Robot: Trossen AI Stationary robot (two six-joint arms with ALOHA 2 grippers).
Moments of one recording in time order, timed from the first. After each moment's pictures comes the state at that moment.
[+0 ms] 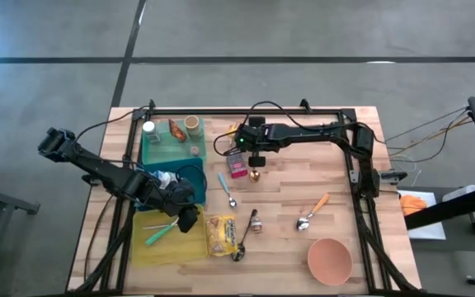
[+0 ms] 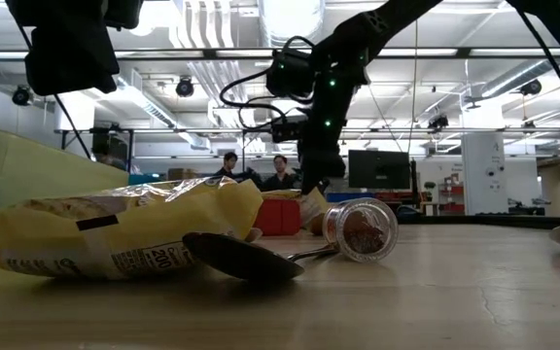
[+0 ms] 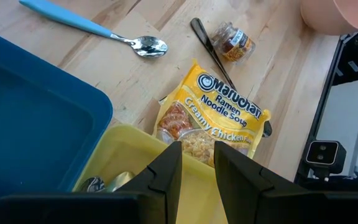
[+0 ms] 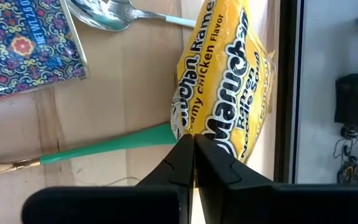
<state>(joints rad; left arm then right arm) -0.43 1.21 0.86 -0.59 -0.19 -1.06 -0.27 2.01 1.48 -0.60 0.40 -0.36</state>
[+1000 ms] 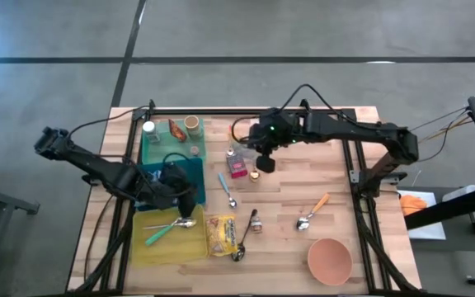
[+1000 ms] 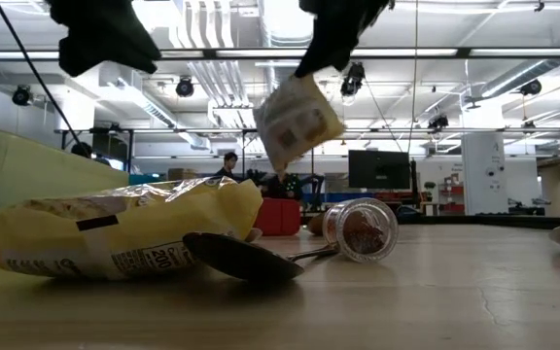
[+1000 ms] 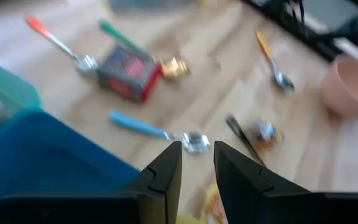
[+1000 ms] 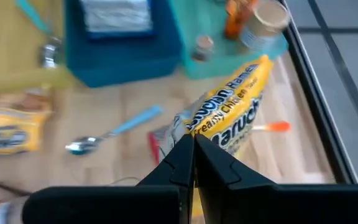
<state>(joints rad) -0.42 1.11 0.86 -0.59 -0.58 -0.94 -0.18 1.60 1.48 -0.66 -0.03 -0.09</state>
